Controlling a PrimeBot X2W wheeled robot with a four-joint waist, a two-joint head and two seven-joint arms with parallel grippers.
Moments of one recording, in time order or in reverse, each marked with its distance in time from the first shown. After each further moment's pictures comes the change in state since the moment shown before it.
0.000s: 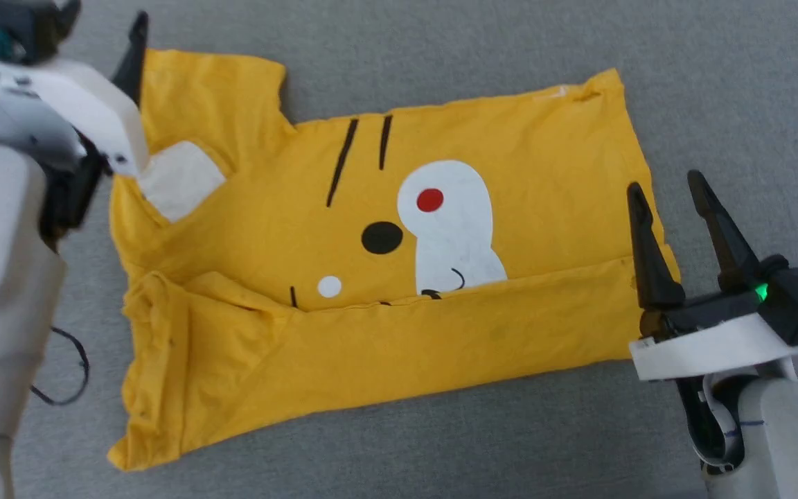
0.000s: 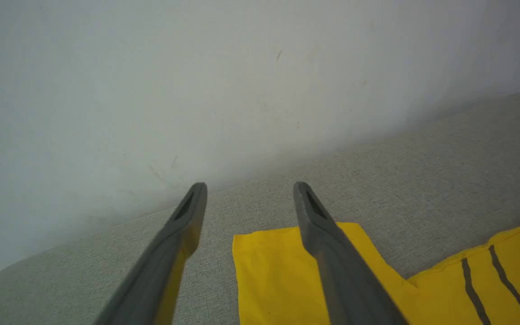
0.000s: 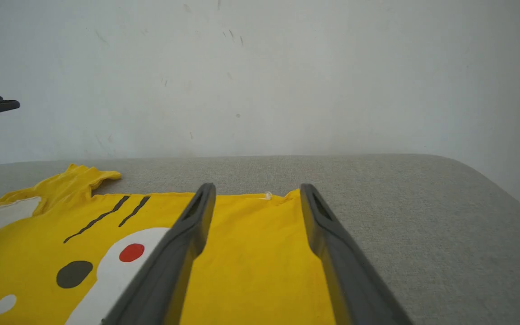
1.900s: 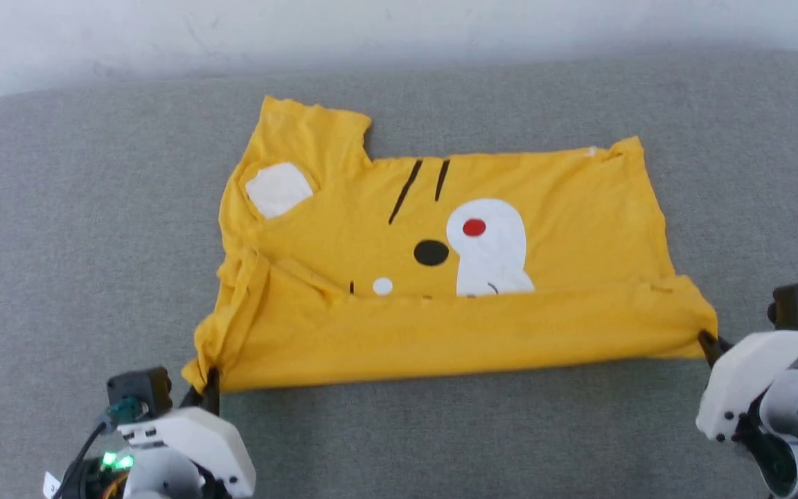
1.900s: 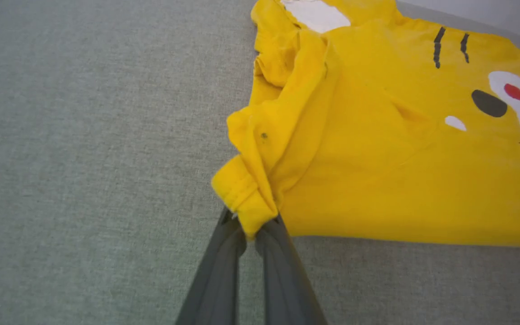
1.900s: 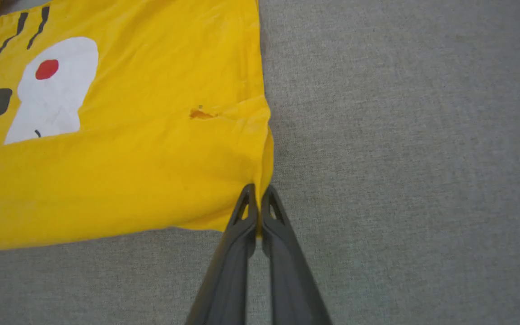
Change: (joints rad) left arm 0.815 -0.147 0.059 -0.343 -0.129 0.331 -0.027; right arm 0.061 0.029 -0.275 0.095 -0.007 0.001 0.773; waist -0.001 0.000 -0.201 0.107
